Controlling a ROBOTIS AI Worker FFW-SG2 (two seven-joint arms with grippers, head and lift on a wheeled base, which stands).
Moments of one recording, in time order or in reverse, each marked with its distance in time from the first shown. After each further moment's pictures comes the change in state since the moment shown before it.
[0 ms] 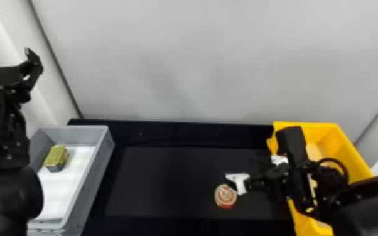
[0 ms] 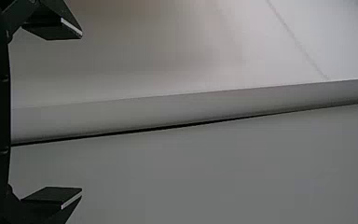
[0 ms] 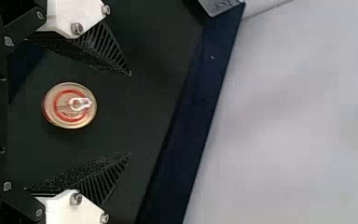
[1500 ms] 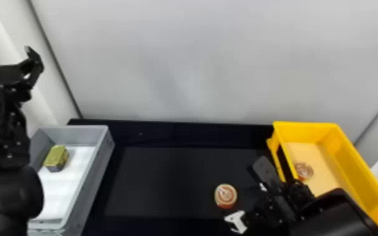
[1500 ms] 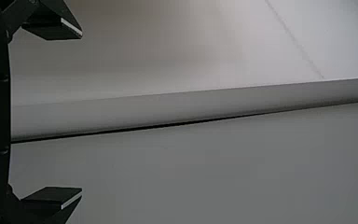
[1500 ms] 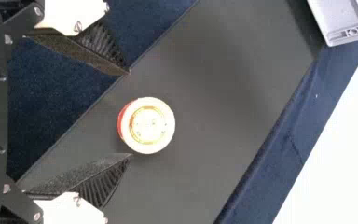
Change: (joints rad) left arm -0.002 0.000 -0.003 -0.004 0.001 -0.004 -0.002; right arm -0.015 0.064 0.124 0.278 0.575 -0.133 0.429
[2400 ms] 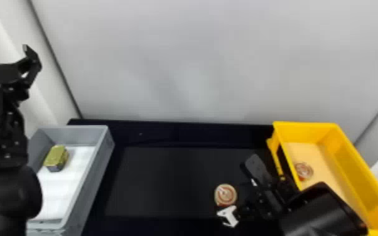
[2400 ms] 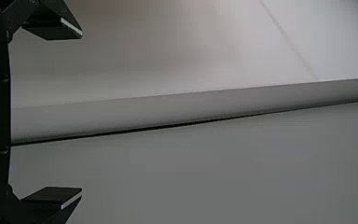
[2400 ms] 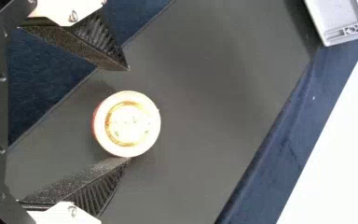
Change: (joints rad) left arm 0.000 0.000 0.004 -0.004 -0.009 -0.008 -0.006; right arm -0.098 0.050 -0.018 0.241 -0.061 -0.164 -0.036
